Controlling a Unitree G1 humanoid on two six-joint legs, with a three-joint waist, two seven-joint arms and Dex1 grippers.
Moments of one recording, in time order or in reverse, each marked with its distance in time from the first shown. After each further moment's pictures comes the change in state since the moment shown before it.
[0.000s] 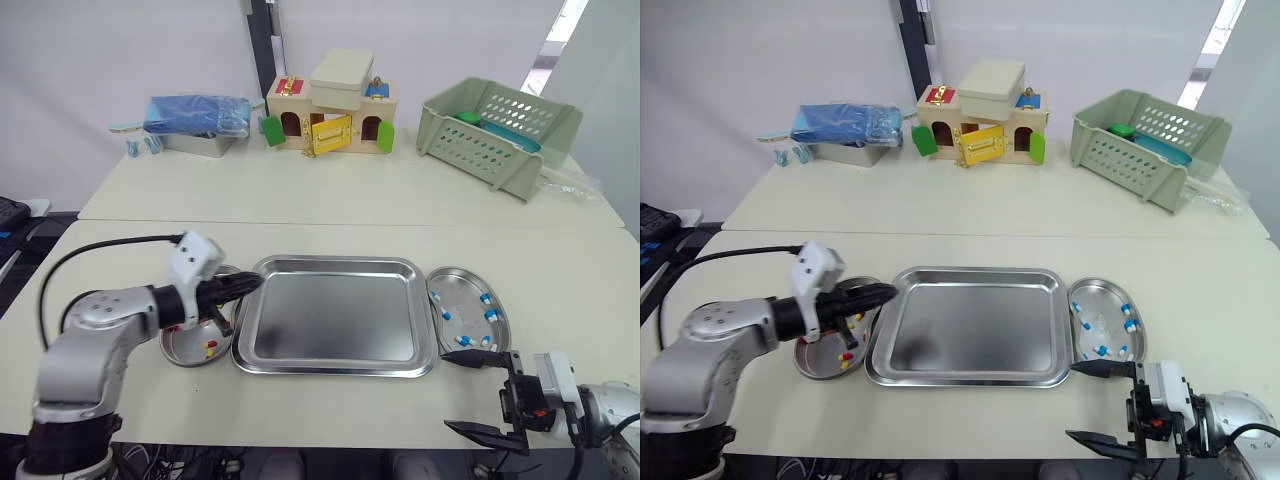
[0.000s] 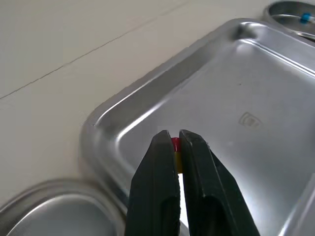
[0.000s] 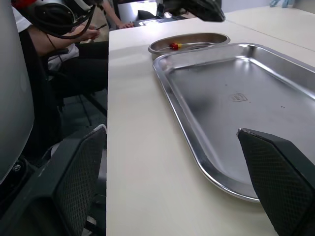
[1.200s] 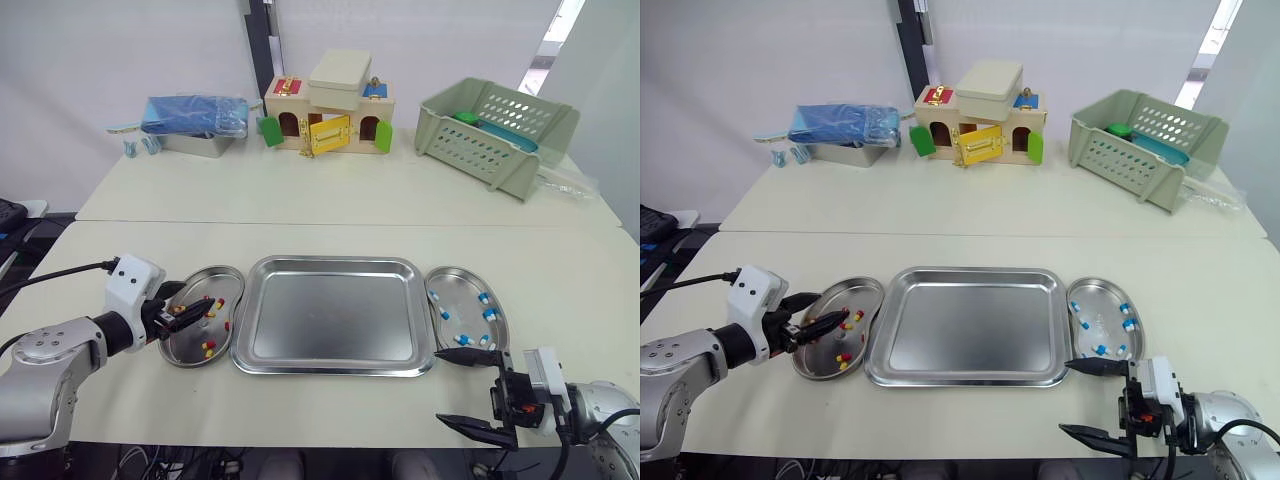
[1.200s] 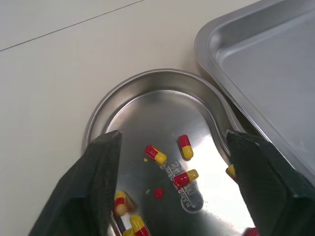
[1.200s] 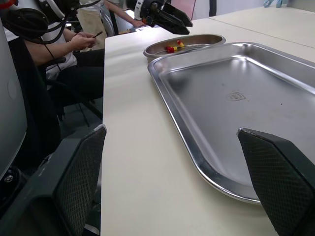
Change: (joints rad) left arm 0.162 0.078 0.078 0.149 0.001 -0.143 0.132; right arm -0.016 0.027 0.032 0.017 -0.001 0.008 -0.036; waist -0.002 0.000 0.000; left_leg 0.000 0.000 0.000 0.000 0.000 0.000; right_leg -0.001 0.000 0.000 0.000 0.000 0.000
